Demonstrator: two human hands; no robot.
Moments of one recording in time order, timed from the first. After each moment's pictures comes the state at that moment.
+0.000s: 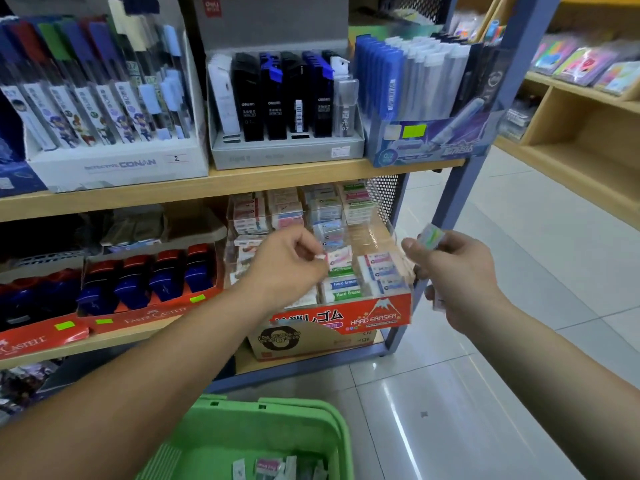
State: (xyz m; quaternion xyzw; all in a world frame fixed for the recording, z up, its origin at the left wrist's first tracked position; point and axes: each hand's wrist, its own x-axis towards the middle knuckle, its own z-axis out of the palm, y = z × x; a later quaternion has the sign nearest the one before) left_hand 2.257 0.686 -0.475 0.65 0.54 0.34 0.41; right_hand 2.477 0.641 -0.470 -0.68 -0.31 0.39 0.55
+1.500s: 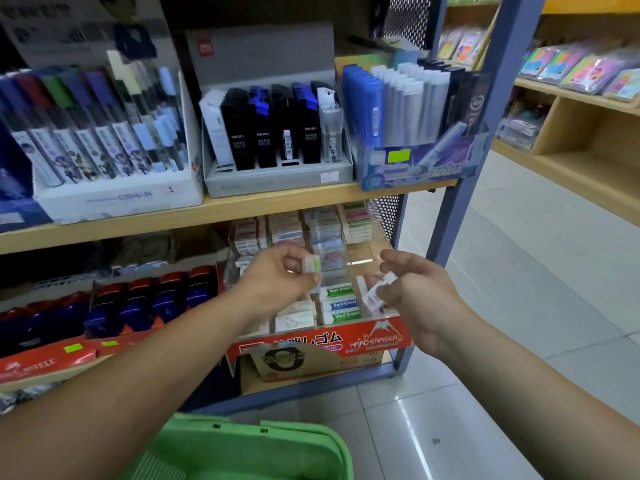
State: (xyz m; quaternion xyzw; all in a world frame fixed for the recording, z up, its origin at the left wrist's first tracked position) left_hand 2.253 0.707 -0.476 0.62 0.55 0.32 0.46; right_hand 2.463 0.648 -0.472 -0.55 -0.27 0.59 0.53
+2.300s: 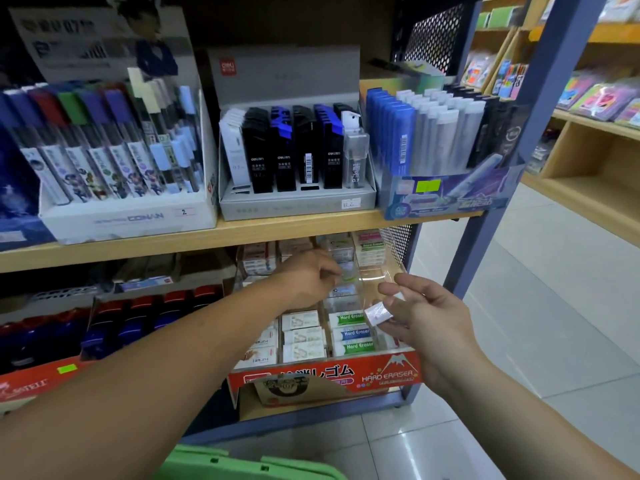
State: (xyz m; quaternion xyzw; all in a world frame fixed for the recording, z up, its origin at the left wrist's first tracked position) left_hand 2.270 0.796 -0.501 0.80 0.53 0.13 0.23; right_hand 2.448 0.662 -0.481 -0.57 -0.25 0.51 0.59
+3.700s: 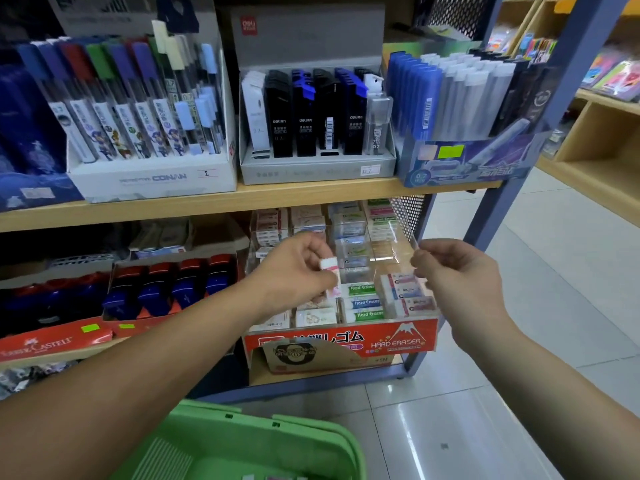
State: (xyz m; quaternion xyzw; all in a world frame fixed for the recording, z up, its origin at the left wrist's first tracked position) left_hand 2.236 0.710 -0.473 0.66 0.52 0.29 0.46; right_hand 2.467 0.663 -0.485 -0.64 -0.40 0.34 0.56
